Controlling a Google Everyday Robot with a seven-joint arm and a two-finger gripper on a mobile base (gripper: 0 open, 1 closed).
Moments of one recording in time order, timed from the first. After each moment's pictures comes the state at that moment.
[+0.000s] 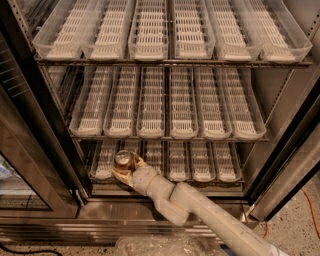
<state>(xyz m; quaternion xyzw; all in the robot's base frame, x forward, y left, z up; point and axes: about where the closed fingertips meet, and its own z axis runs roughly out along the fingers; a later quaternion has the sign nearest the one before) 0.601 0.126 0.591 -0.33 0.61 0.28 0.66</state>
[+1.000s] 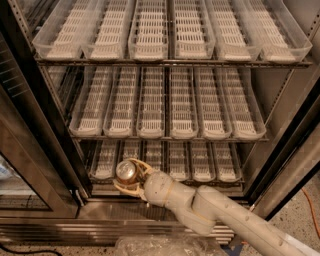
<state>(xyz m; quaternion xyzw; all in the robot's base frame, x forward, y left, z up) 0.511 0.098 0.669 -0.43 0.51 0.30 0.68</state>
